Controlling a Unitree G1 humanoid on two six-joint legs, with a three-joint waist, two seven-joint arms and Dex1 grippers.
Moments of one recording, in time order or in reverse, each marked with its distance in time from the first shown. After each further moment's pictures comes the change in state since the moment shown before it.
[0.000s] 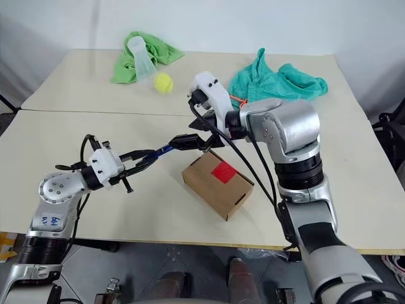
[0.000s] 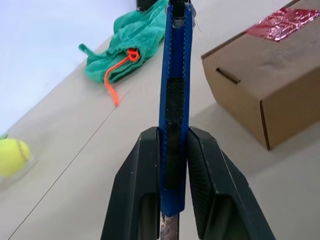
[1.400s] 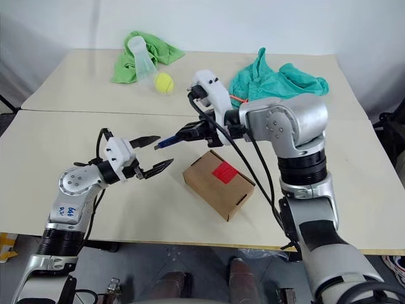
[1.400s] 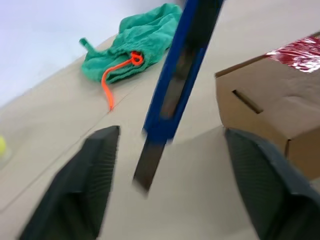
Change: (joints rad) left arm -0.059 -0.049 0.008 0.006 -0.066 0.227 0.066; right arm 0.005 -0.039 -0.076 -0.019 0.169 0.044 -0.169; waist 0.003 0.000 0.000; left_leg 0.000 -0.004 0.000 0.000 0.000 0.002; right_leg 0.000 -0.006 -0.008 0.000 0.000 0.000
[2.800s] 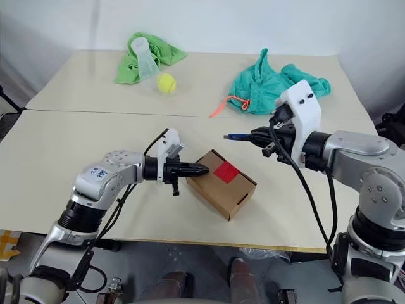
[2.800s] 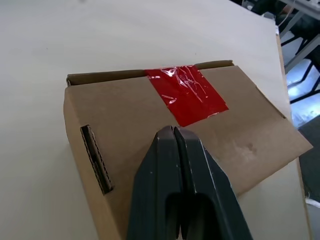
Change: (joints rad) left arm -0.295 -0.063 -0.294 -0.122 -0.198 0.853 -0.086; right arm 0.390 -0.312 -0.304 -0.565 0.167 0.103 -0.176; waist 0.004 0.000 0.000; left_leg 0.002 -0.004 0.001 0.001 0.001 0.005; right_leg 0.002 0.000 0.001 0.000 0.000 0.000
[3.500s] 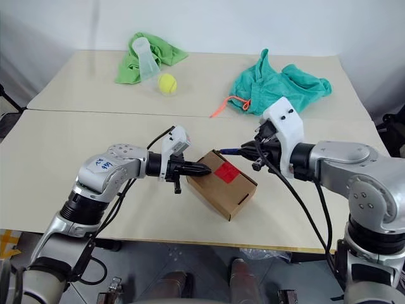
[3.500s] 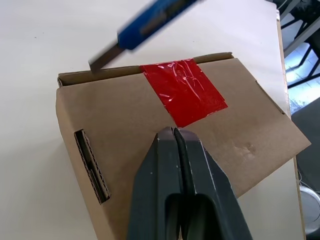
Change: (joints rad) left arm -0.056 0.000 -0.040 0.009 0.033 0.054 -0.022; right arm 0.044 -0.004 0.079 -0.007 0.023 -0.029 0.000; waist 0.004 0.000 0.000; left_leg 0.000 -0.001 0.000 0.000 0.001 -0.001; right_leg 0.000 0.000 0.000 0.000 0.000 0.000
